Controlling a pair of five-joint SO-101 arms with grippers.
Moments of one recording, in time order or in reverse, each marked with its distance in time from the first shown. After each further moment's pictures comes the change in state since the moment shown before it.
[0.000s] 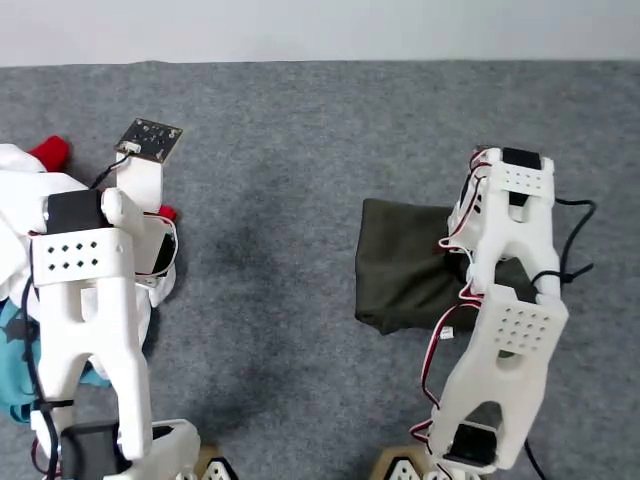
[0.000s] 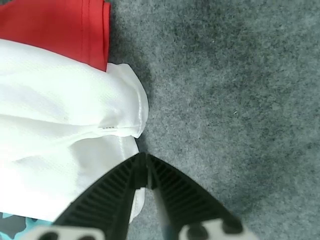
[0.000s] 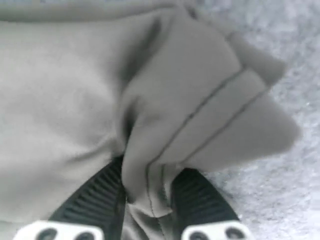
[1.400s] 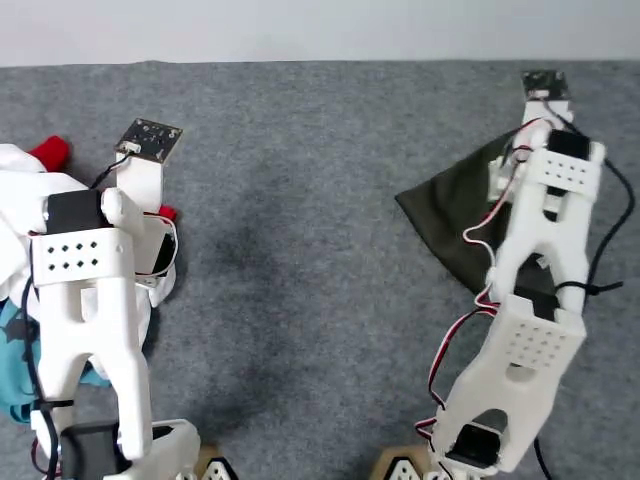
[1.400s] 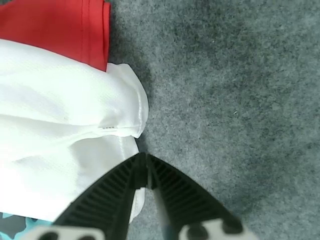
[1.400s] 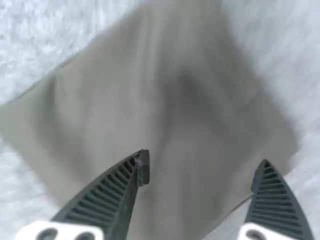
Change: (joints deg) left arm 0.0 0.0 0.0 0.0 0.0; right arm 3.1 -6.8 -6.2 -12.7 -0.2
